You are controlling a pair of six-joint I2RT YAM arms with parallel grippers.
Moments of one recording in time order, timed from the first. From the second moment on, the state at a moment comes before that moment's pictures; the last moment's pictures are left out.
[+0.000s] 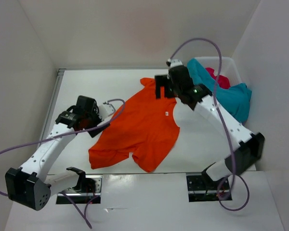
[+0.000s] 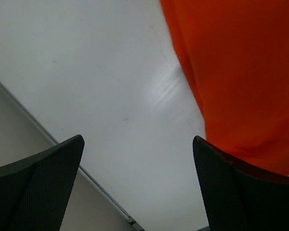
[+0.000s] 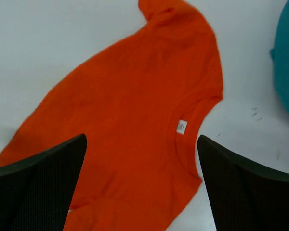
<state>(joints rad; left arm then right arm) -0.26 1.10 1.01 -0.80 -0.04 0.64 0.53 1.60 1.64 -0.63 0.19 0.26</state>
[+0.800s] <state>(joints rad) -0.44 1.13 0.65 -0.78 -0.12 0.72 1.20 1.65 0.95 -0.64 0.08 0.74</state>
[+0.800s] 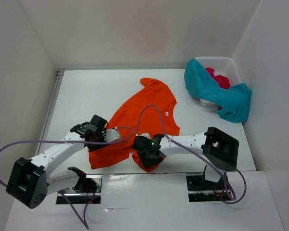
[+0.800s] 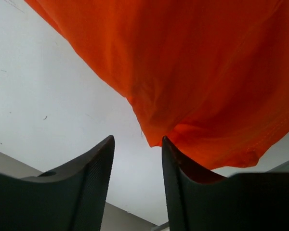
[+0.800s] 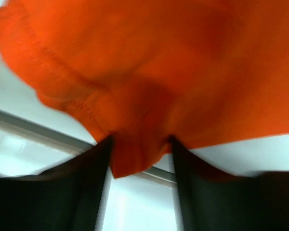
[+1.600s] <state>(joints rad) -0.46 1.28 0.80 -0.78 -0.08 0.81 0.75 1.46 1.18 -0.72 0.24 0.73</state>
